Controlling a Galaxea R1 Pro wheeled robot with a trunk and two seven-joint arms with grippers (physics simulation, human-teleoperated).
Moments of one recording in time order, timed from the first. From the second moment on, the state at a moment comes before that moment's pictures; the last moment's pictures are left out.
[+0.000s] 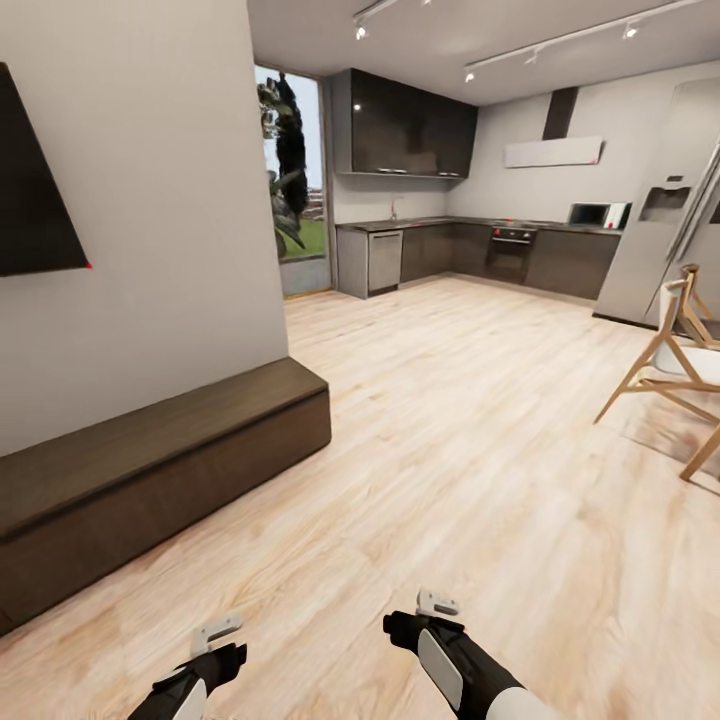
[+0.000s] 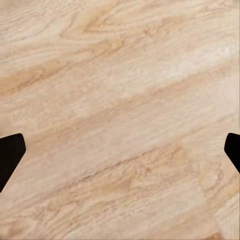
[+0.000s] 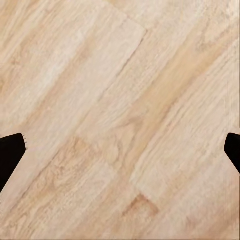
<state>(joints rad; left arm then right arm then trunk) -0.41 0.02 0.06 -0.44 0.26 0.14 0.10 -0.55 0.17 0.24 -0.38 -0.48 0.25 -0.20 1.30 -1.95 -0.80</state>
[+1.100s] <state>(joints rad) -0.41 0.02 0.06 -0.44 0.26 0.14 0.10 -0.55 0.17 0.24 -0.38 -0.48 0.25 -0.20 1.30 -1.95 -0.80</state>
